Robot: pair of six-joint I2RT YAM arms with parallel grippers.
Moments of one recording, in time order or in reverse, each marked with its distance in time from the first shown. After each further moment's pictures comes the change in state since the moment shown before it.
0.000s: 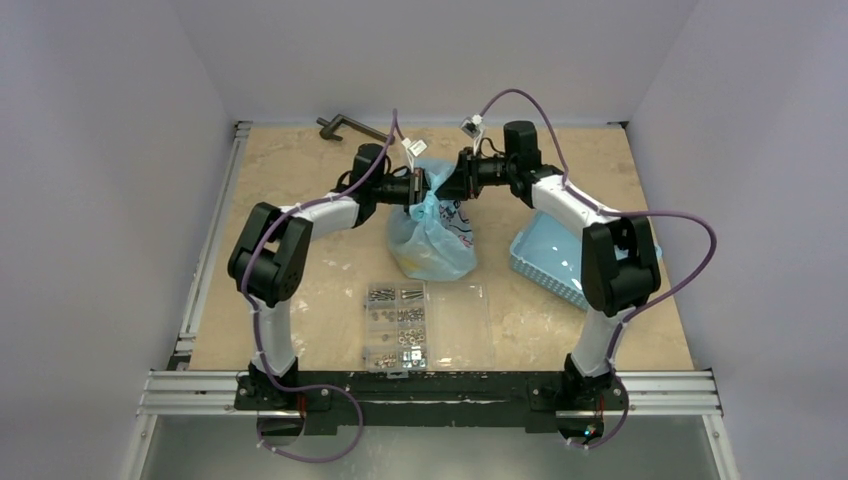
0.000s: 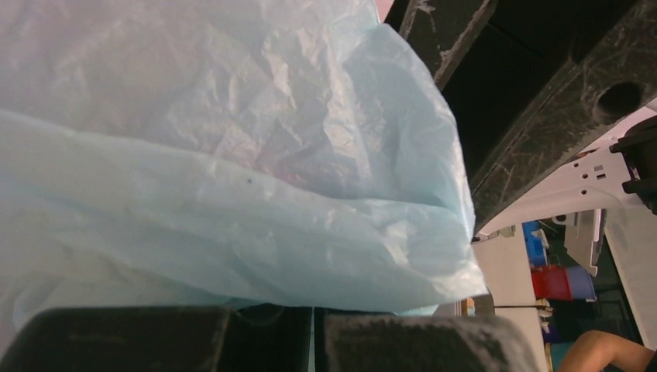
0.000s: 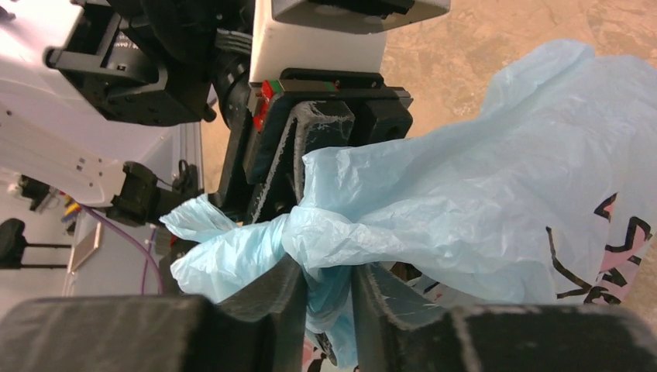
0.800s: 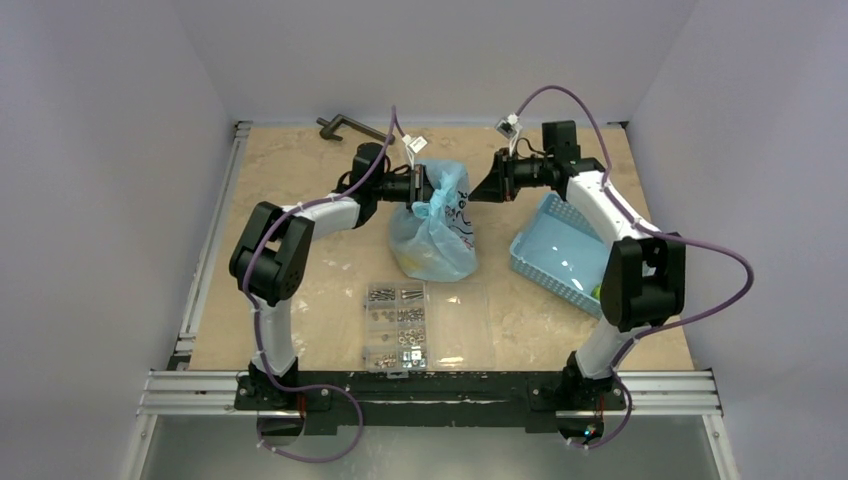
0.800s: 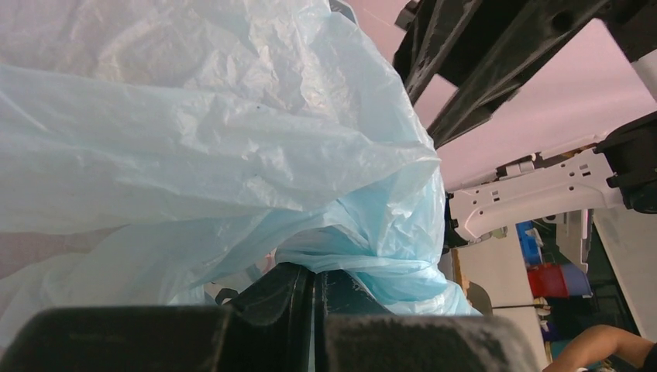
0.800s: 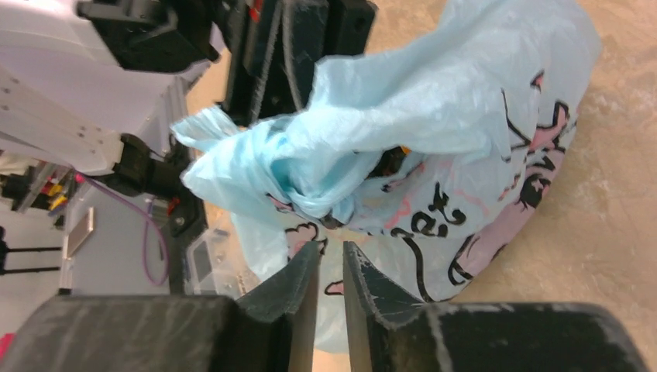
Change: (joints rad) left arm 0.005 0.011 -0.002 0.098 0.009 -0.063; right arm -0.165 -0.116 0.042 -0.404 -0.056 -0.245
